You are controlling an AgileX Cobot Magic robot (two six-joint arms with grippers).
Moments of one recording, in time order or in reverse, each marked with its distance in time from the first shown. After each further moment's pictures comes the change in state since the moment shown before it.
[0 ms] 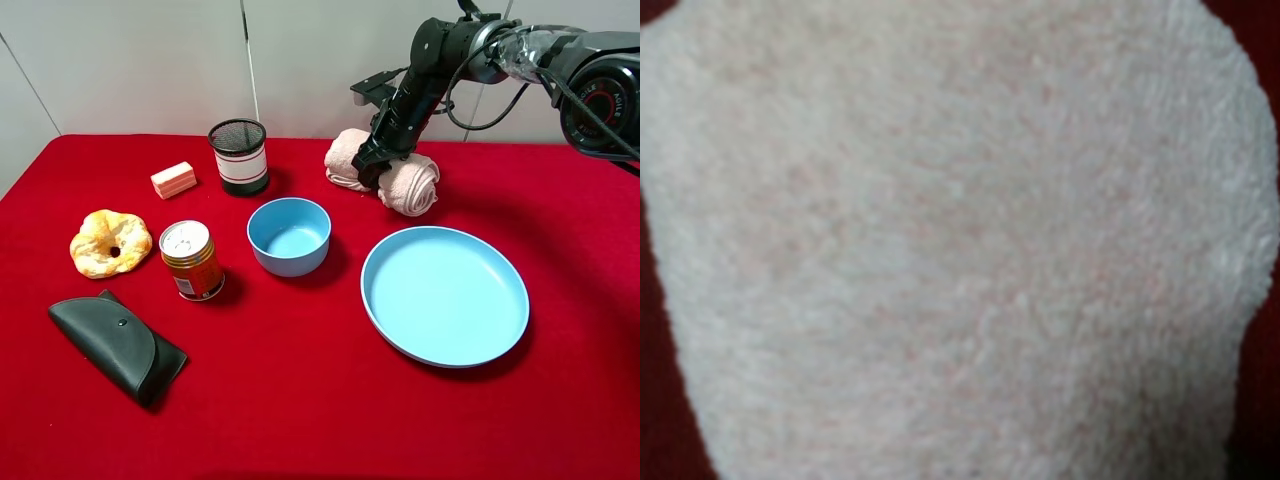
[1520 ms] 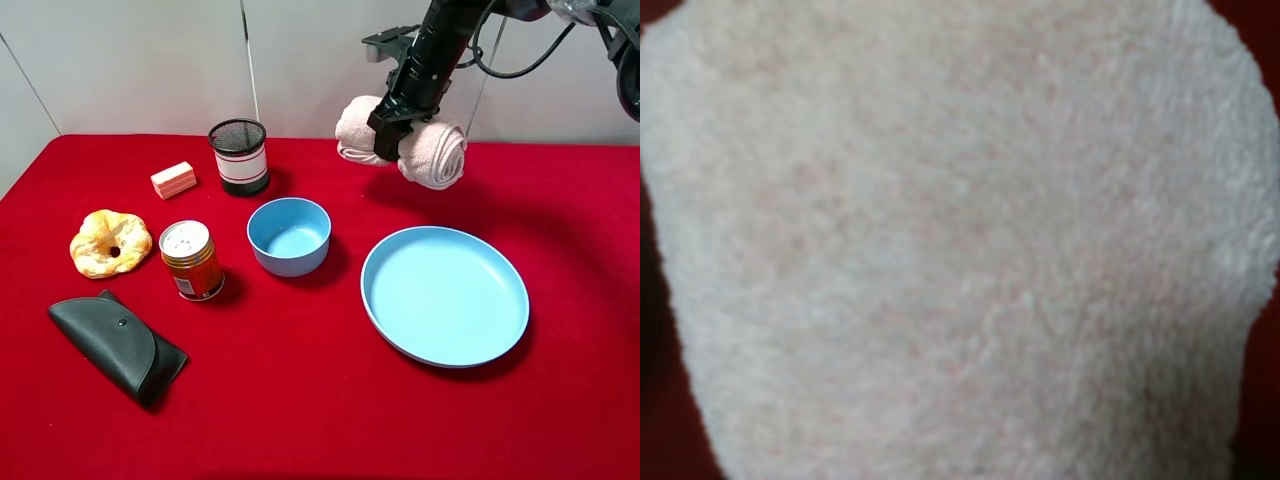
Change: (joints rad) left arm 0.000 0.000 0.000 0.000 0.000 0.000; right arm 0.000 -0.155 -0.028 -0.044 0.256 0.058
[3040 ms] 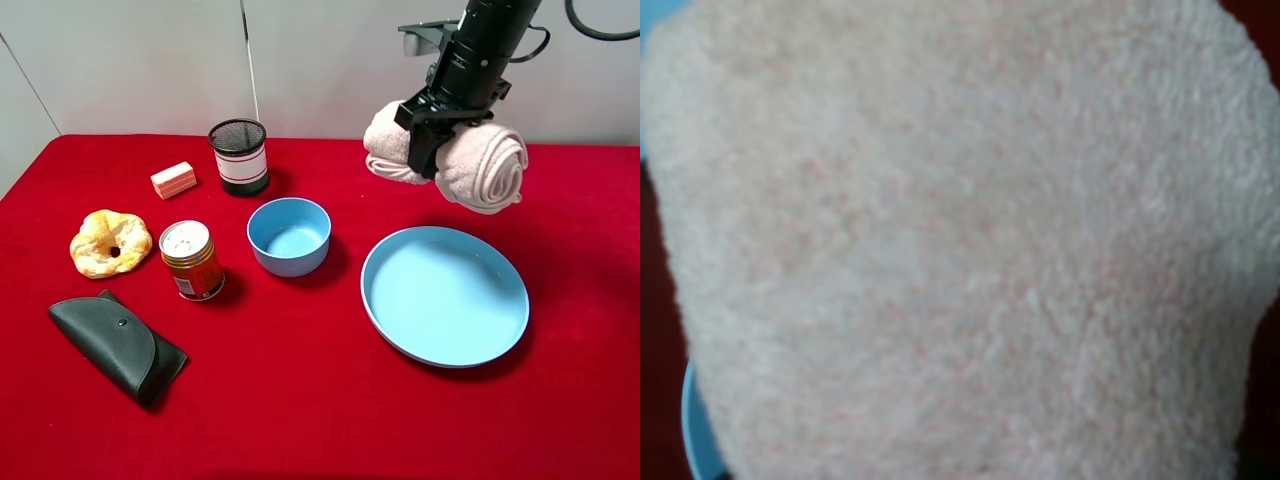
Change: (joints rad) left arm 0.000 0.000 0.000 0.000 0.000 0.000; right arm 0.024 -0.360 0.429 -0.034 0.028 0.216
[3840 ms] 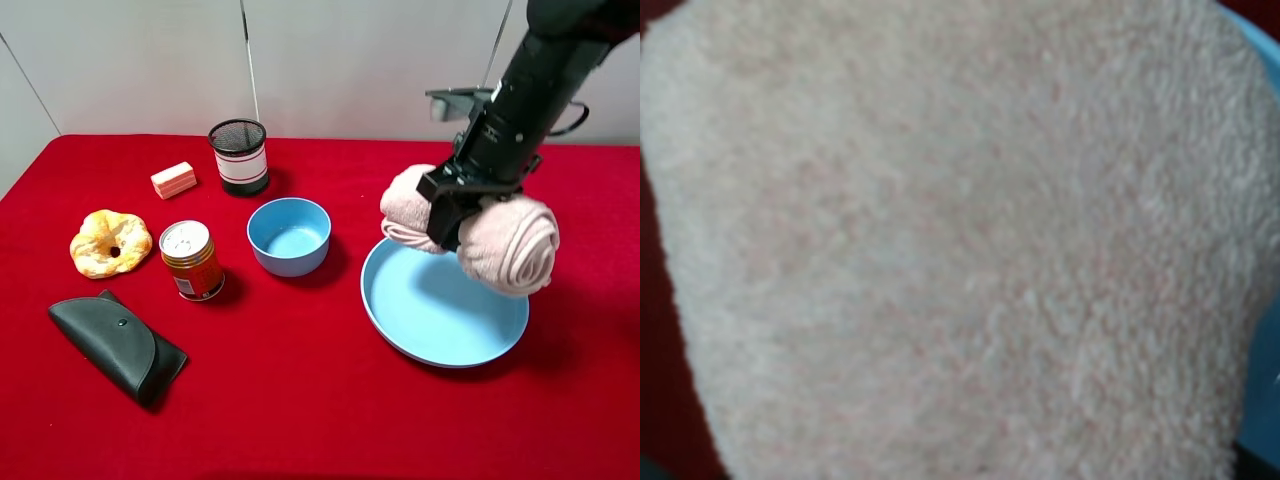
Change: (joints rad) left arm 0.000 0.000 0.000 0.000 0.000 0.000; right arm 0.000 -0.221 0.462 0.085 -0.170 0.026
